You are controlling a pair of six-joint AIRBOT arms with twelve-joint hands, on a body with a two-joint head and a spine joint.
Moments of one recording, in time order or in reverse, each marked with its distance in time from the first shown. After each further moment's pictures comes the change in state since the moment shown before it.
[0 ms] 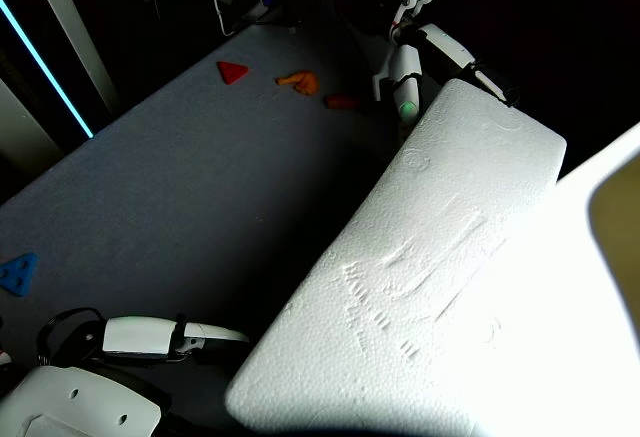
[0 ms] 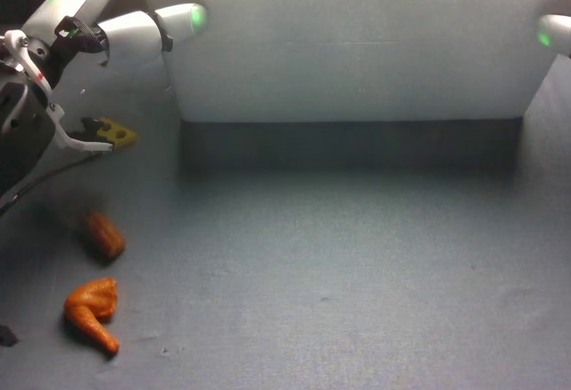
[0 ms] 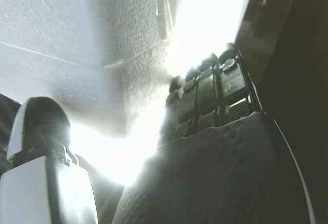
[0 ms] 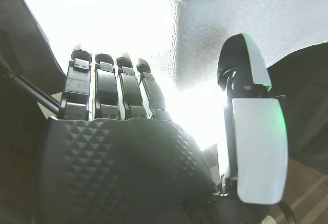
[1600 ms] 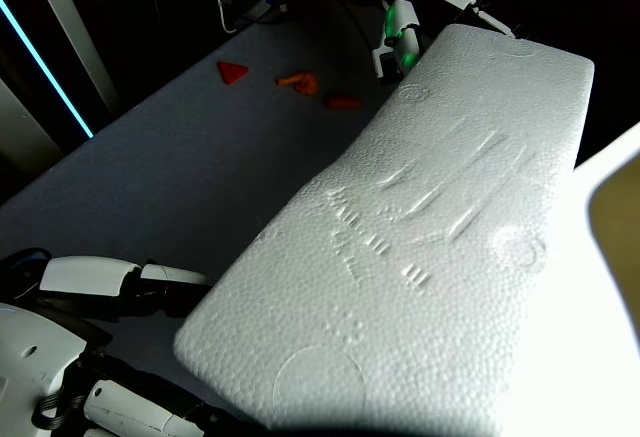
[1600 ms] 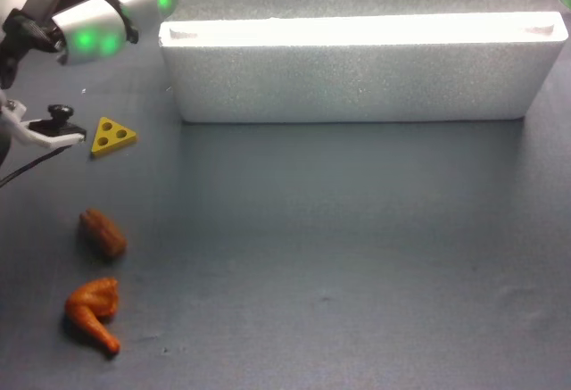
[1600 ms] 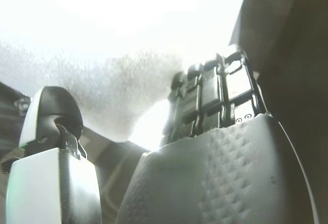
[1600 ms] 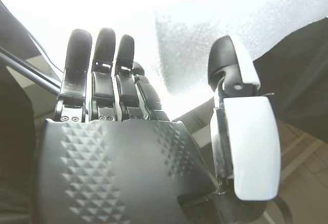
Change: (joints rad) left arm 0.053 0.151 -0.208 0.048 -0.251 0.028; right arm -0.021 0.109 -0.182 -0.082 0.229 0.017
